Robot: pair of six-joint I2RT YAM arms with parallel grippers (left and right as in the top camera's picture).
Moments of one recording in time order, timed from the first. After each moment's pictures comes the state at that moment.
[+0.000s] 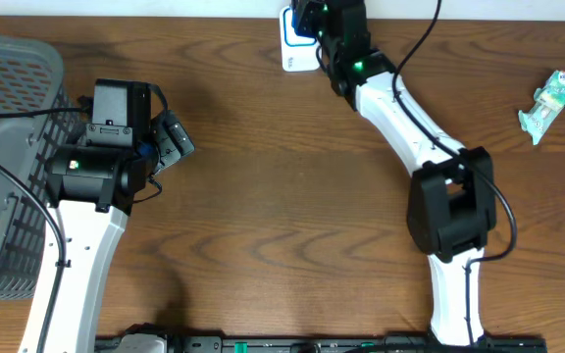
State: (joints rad) left arm -0.11 1.29 1.35 -1.08 -0.17 -0.61; right arm 0.40 2.25 1.90 0.06 0.11 0.49
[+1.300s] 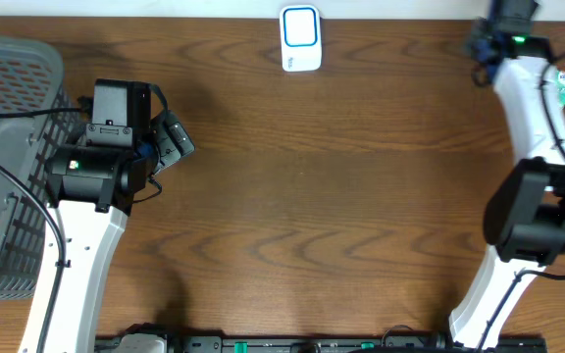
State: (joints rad) left arm -0.11 1.29 1.35 -1.08 -0.17 -0.61; right arm -0.13 2.13 1.92 -0.63 0.30 0.40
